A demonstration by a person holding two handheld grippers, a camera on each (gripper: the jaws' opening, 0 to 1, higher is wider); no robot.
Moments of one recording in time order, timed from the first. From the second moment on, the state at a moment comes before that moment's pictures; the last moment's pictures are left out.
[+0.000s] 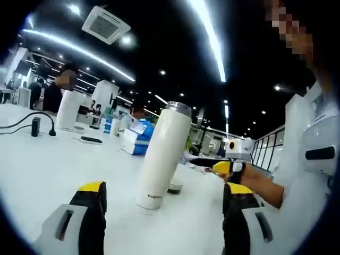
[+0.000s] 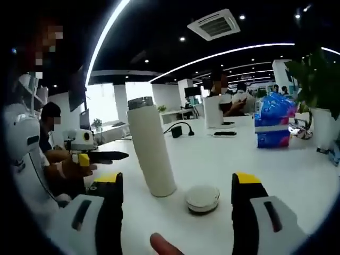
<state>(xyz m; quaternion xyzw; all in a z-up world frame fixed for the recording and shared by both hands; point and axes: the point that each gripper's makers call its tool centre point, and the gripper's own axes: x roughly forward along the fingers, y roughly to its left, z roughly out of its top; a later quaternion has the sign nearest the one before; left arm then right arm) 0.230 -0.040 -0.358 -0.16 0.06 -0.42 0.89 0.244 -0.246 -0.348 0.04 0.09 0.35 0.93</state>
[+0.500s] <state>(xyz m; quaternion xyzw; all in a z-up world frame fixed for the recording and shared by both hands) 0.149 0.024 -0.372 -0.14 0.11 -0.33 0.93 0.172 -0.237 -0.334 0.02 0.10 0.35 0.93</state>
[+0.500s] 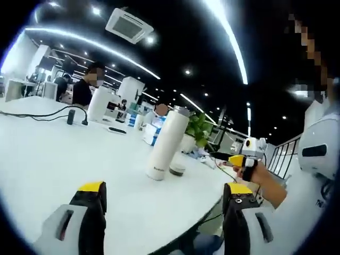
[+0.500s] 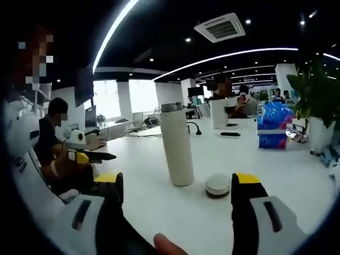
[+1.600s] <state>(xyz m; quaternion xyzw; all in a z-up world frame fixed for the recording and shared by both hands) 0.046 0.076 -0.330 0.02 0.12 -0.23 0.97 0.062 -0.302 -0.319 0.02 0.13 0.22 0.97</state>
